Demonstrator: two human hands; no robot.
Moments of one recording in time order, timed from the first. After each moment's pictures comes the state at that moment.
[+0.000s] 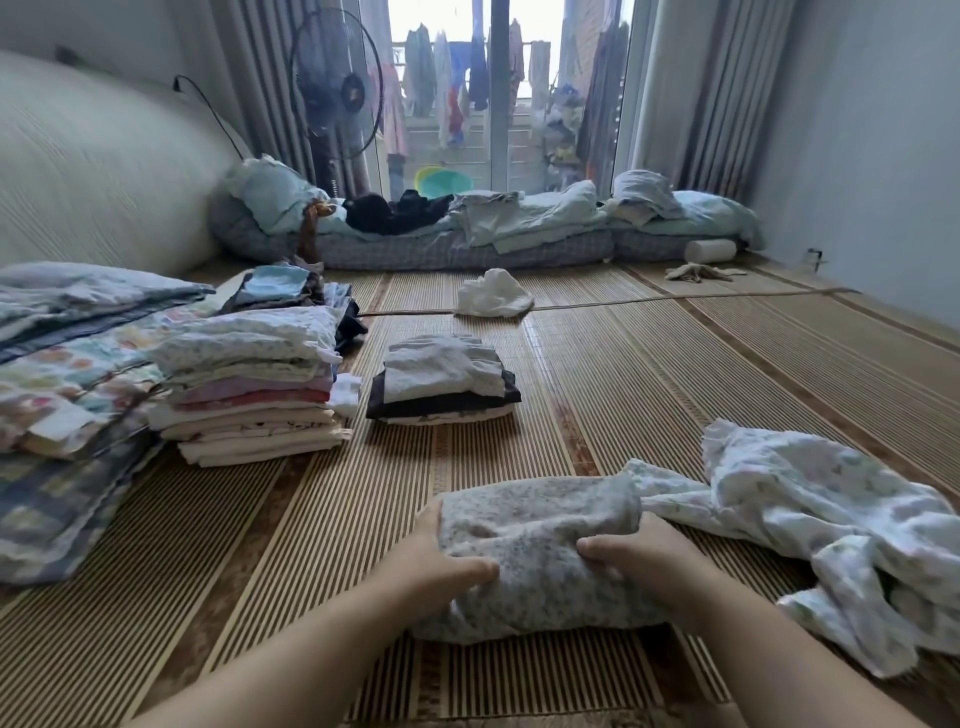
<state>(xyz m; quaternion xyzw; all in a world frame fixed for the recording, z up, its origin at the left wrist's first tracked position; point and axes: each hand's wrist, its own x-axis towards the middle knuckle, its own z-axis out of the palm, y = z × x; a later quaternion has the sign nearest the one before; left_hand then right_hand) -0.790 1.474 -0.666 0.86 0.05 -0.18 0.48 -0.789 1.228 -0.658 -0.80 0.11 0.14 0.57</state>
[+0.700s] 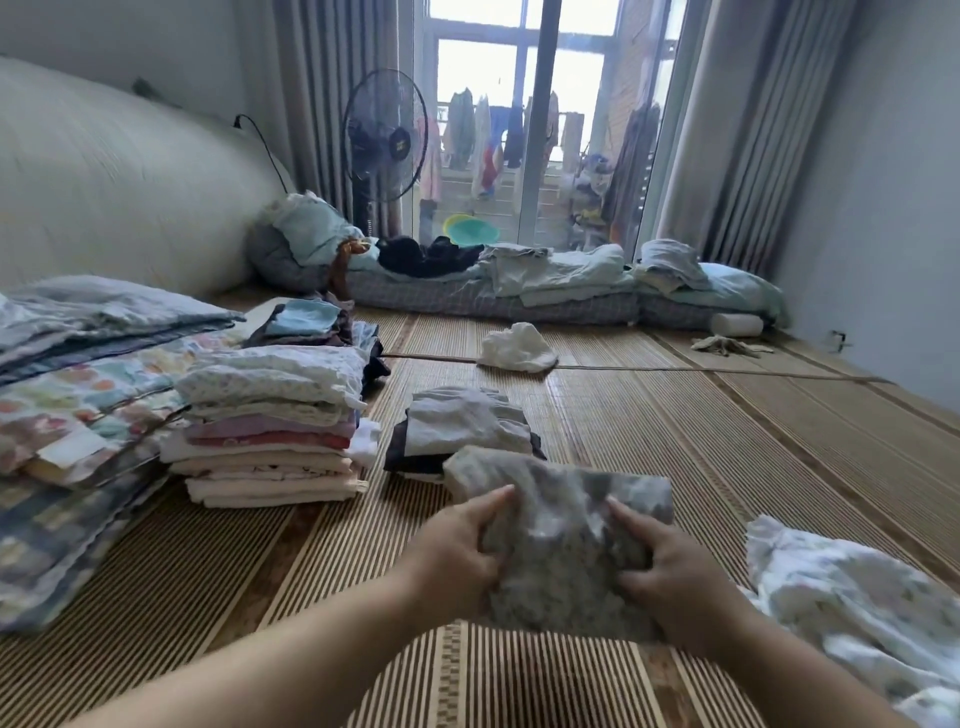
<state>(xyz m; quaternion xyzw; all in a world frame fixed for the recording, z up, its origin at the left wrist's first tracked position) -0.744 1.478 -0.615 0.77 -0.12 -0.08 0.62 -0.745 1.249 -0.601 -0.92 -0.07 0.01 0.38</state>
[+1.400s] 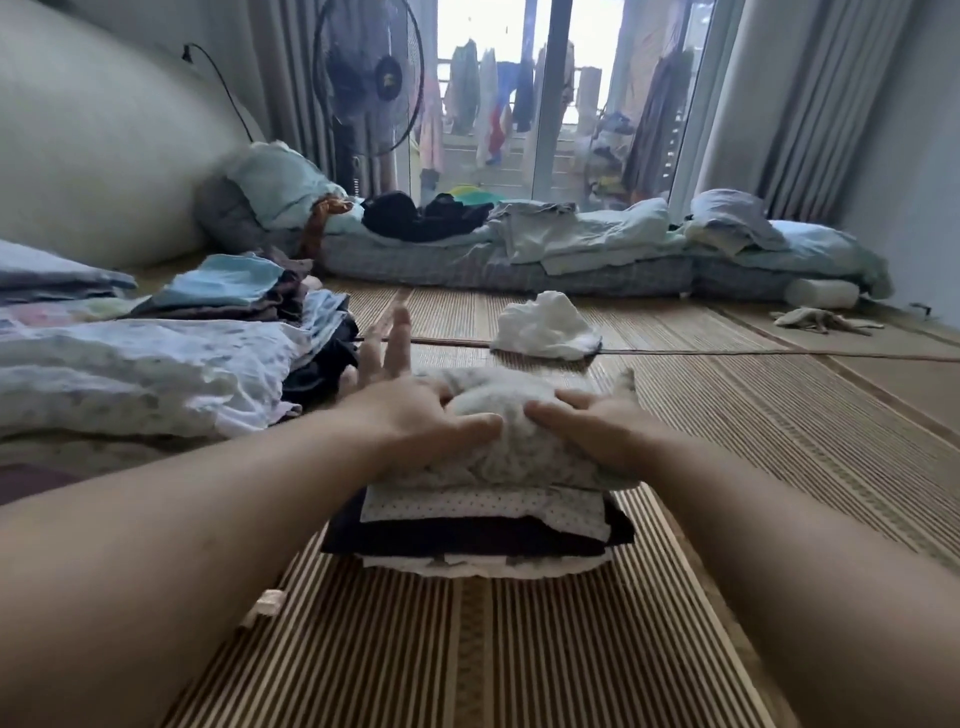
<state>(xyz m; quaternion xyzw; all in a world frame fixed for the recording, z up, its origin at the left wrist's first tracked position) -0.447 1.553 -0.632 0.99 -0.03 0.00 0.17 -0.418 1.328 -0.641 -0.94 -0.02 0.08 0.33</state>
